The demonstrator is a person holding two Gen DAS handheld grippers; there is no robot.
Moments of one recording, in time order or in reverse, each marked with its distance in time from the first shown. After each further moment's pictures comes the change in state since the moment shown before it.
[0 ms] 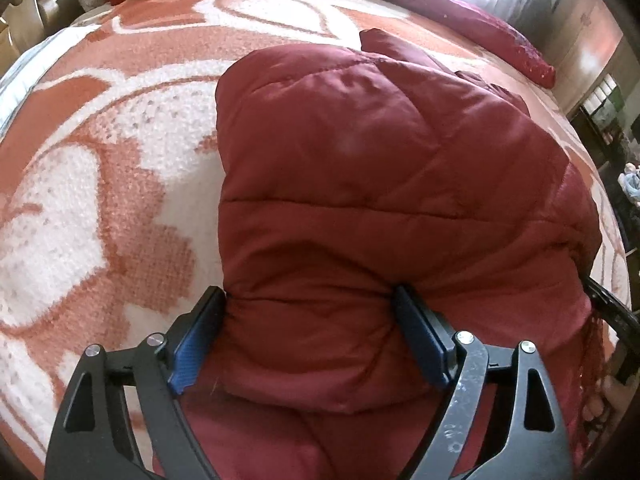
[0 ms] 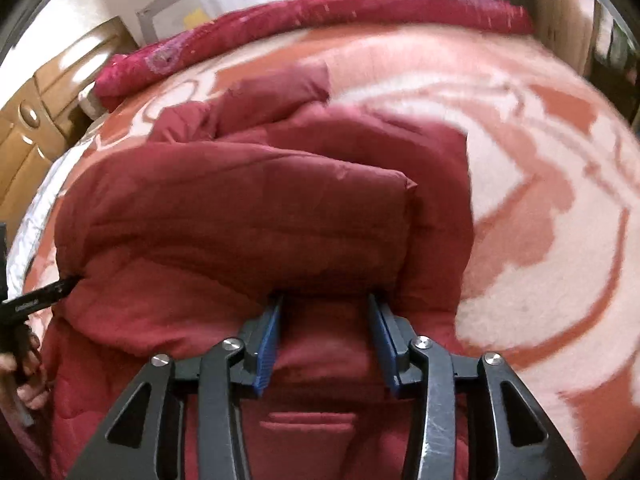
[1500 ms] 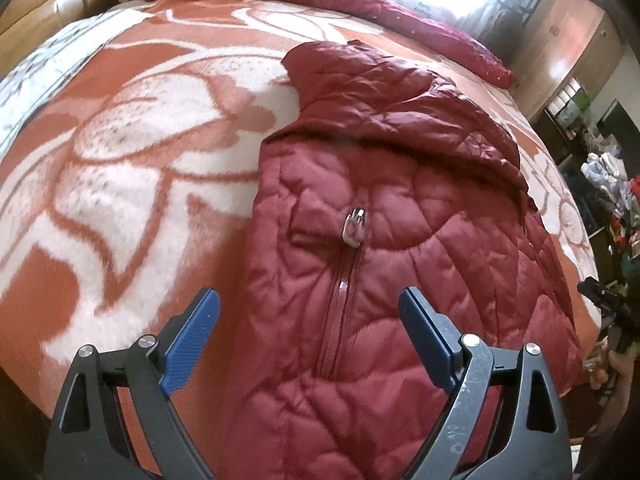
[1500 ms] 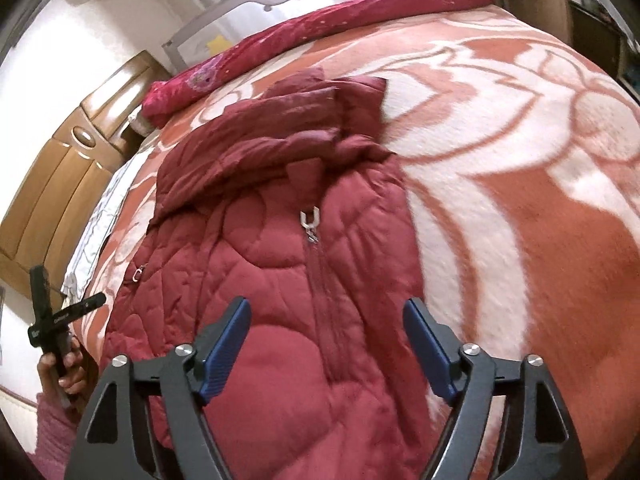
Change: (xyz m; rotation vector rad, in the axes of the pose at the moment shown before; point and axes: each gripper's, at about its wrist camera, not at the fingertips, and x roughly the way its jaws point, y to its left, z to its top) left arm -0.148 0.055 -0.177 -0.021 -0.051 -0.097; right arm -0.181 -0.049 -0.167 0.109 -0.026 0.171
